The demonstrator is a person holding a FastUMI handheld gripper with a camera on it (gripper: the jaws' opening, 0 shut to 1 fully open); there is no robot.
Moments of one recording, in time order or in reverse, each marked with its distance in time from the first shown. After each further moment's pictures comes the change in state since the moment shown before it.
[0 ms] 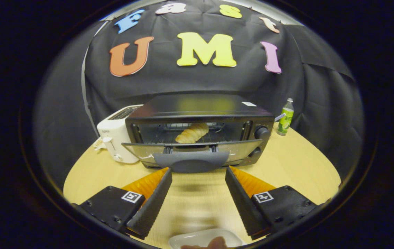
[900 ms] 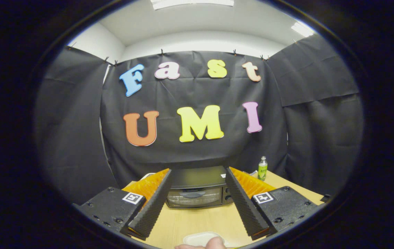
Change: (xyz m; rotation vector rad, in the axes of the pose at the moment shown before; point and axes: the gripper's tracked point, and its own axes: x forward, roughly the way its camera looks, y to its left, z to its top) arm -0.260 -0.016 0.169 0.060 -0.460 0.024
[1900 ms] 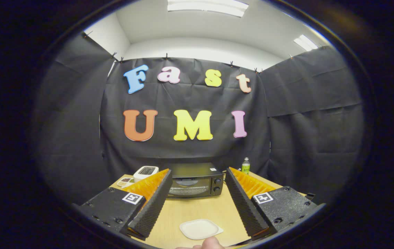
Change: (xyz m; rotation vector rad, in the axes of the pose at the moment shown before) arm -0.090 0.031 -0.039 -0.103 -0.003 -0.106
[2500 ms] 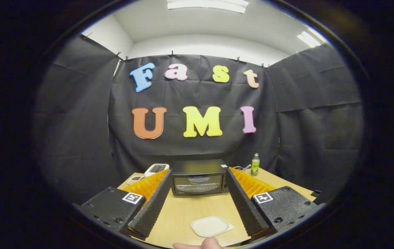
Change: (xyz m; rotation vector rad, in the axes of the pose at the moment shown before) arm 0.000 0.030 0.008 0.029 0.022 0.074
